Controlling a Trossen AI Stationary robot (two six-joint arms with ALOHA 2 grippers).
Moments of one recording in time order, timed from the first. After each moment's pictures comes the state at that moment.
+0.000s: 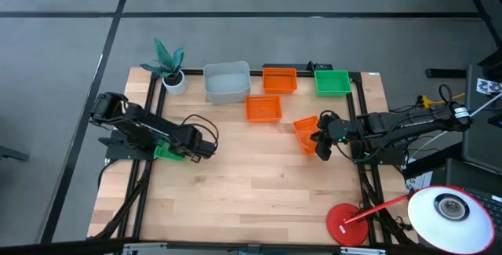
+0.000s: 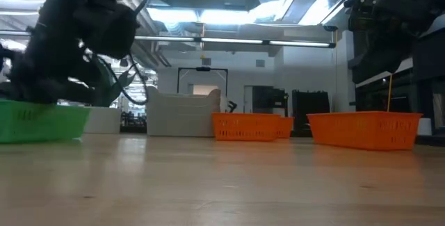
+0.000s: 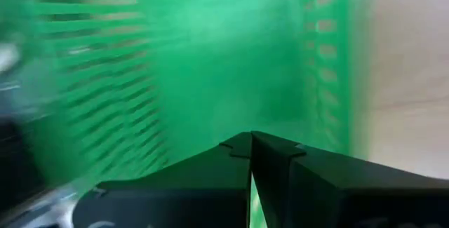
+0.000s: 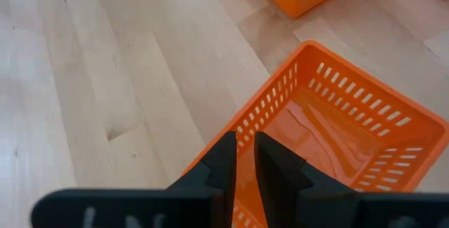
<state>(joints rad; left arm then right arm) -0.16 1.55 0.78 -1.11 -0.08 -1.47 0.12 0.82 0.54 -0.59 0.23 0.59</state>
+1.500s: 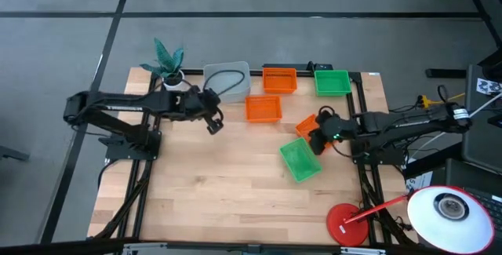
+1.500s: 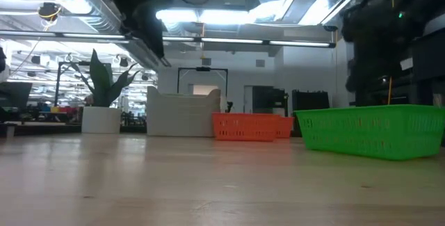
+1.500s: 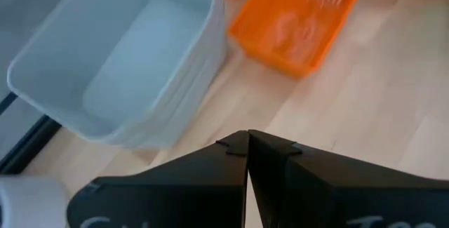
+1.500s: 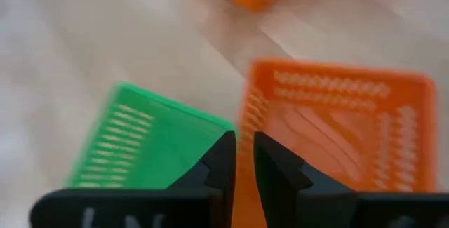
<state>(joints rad) 0.12 1.22 0.99 -0.62 -0.45 -0.33 0.05 0.89 0.54 -0.57 0.26 0.77</state>
